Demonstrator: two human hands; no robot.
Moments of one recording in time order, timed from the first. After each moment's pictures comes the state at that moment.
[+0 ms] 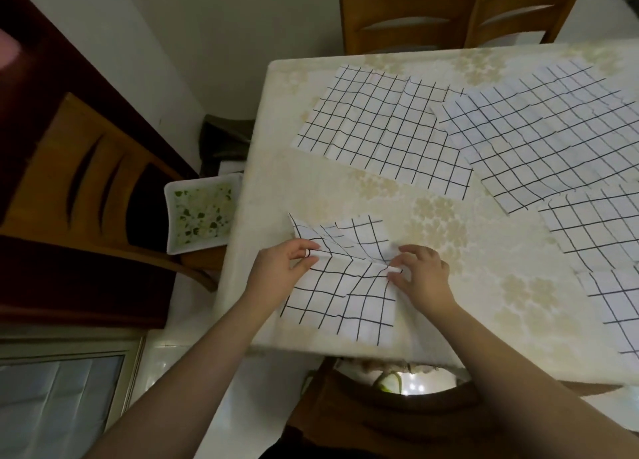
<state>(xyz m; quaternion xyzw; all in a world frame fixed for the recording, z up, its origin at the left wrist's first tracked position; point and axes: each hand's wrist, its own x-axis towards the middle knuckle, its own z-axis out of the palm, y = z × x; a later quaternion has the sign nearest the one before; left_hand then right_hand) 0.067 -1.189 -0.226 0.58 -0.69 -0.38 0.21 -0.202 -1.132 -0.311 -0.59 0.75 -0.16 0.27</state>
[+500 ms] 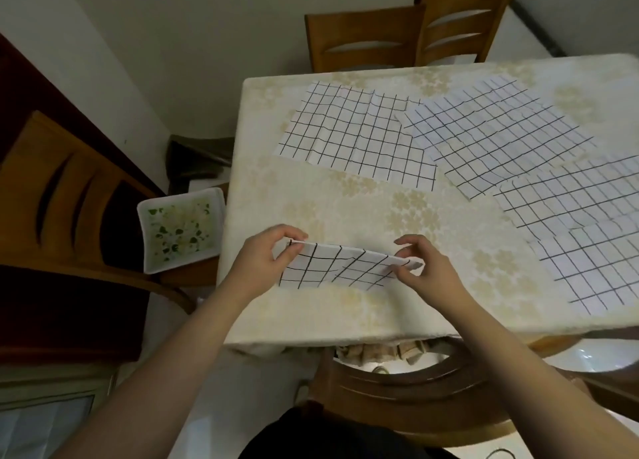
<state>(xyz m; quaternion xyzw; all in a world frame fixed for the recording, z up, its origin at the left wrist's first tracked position) 0.105 -1.189 -0.189 0.44 -0.78 -0.38 0.25 -0.179 -1.073 -0.219 -0.51 0.71 -0.35 0.34</state>
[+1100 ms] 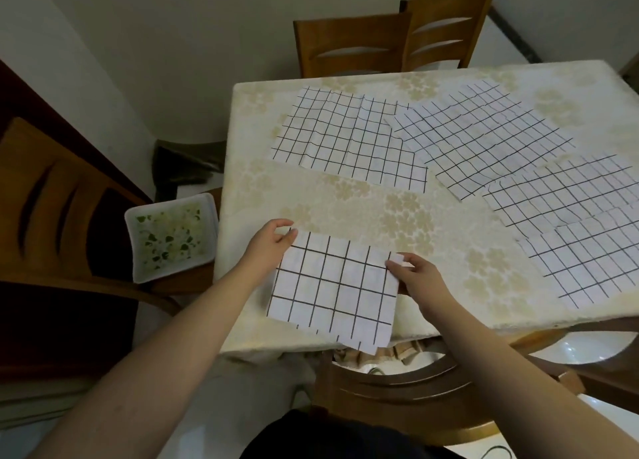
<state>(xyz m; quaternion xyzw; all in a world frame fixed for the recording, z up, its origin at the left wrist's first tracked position) 0.087 -1.236 -0.243 0.57 -0.59 -0.54 0.18 -0.167 -1.083 -0.256 -0.19 0.70 -0.46 0.51</state>
